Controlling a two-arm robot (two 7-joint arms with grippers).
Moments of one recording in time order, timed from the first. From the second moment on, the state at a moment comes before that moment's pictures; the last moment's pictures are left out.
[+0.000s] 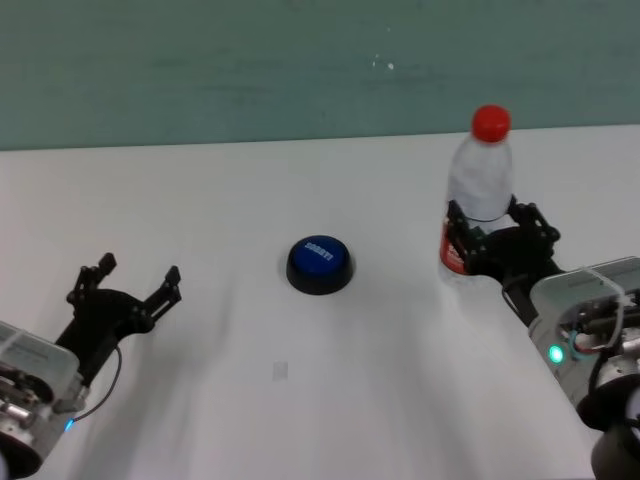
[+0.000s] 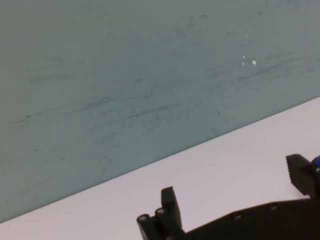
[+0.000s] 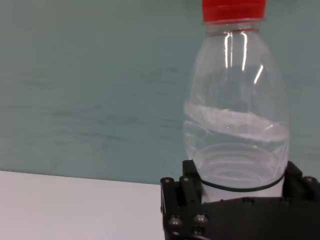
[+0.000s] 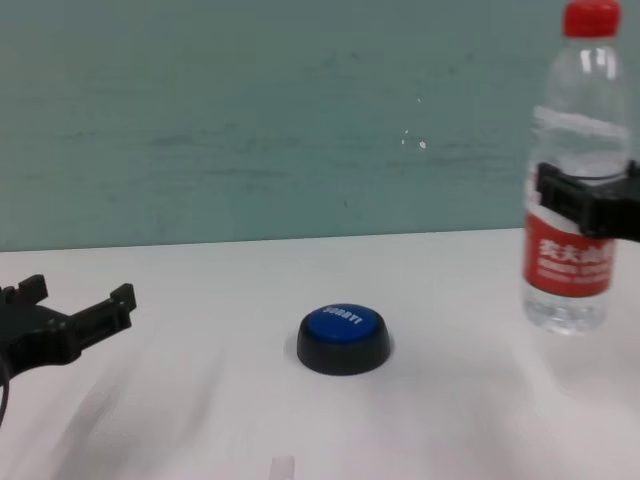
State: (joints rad) left arm 0.00 0.30 0.07 -1.47 -0.04 -0.20 -0.22; right arm -0.01 0.13 -0.14 -1.77 0.09 0.06 0.10
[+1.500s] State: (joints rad) left arm 0.00 0.30 0.07 -1.47 -0.04 -0.20 -0.22; right arm -0.10 0.11 -0.04 -1.73 0.11 0.03 0.10
